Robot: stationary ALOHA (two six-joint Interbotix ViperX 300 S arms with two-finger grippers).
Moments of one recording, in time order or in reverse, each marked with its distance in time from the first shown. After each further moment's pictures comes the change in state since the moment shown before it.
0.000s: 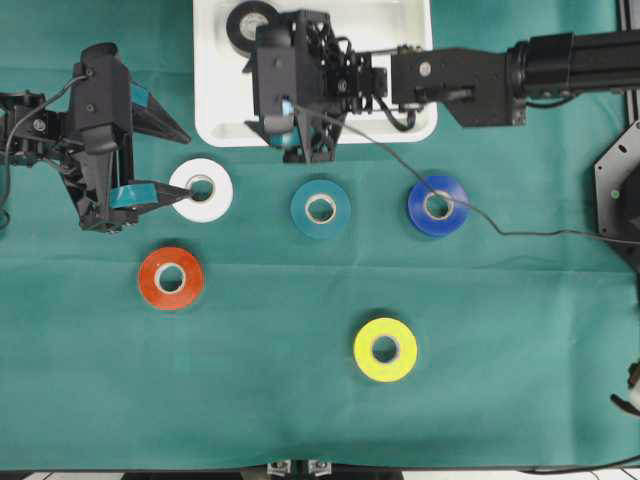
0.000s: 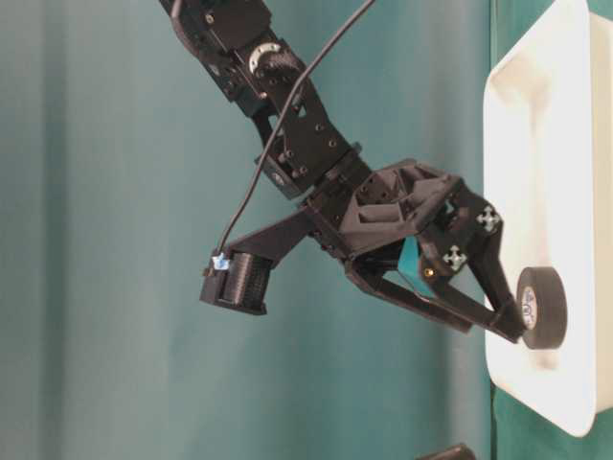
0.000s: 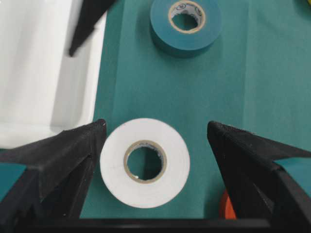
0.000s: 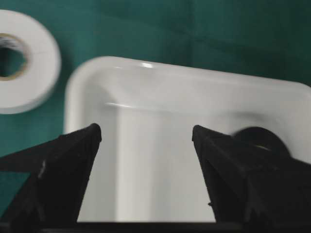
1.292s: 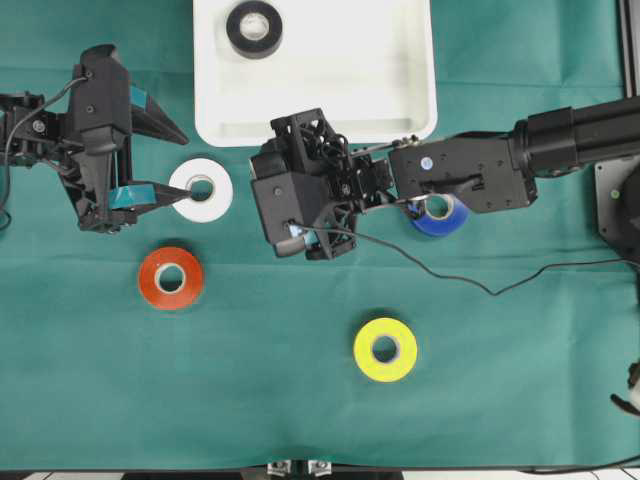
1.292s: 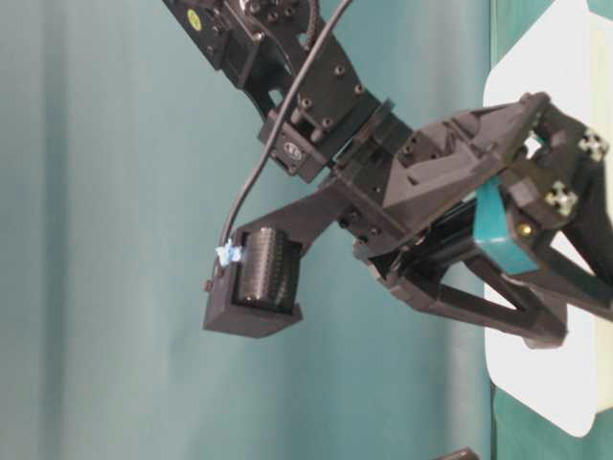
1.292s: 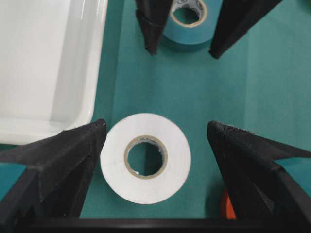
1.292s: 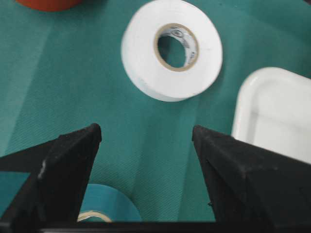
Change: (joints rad) left arm 0.000 0.000 0.008 0.000 0.000 0.002; right arm 0.210 -0.003 0.025 0.000 0.103 0.003
